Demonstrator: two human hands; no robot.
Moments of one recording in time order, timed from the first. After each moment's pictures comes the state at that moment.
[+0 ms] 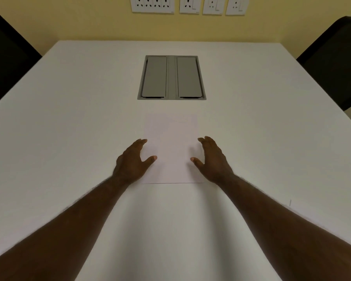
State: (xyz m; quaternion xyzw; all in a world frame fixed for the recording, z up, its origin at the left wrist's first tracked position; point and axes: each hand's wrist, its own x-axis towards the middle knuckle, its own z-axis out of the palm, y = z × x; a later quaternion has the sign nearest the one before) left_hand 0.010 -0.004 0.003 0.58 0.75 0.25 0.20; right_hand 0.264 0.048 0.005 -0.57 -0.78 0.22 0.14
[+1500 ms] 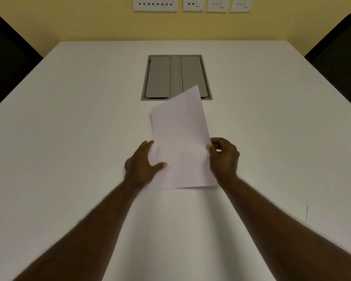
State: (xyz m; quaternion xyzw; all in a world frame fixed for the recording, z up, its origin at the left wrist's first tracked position) left_hand 0.013 0.008 -0.018 0.56 0.76 0.25 0.22; right_hand 0.235 0.059 0.004 -0.65 -0.55 0.29 0.44
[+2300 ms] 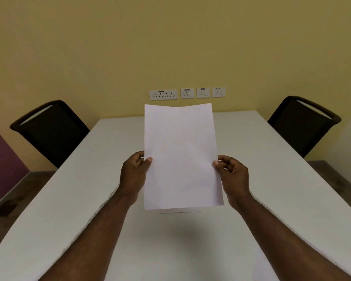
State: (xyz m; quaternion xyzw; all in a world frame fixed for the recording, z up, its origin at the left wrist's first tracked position) left_hand 0.060 -0.132 0.276 0.41 0.61 0.60 0.33; right_hand 0.309 -0.081 0.245 -0.47 -0.46 0.47 0.59
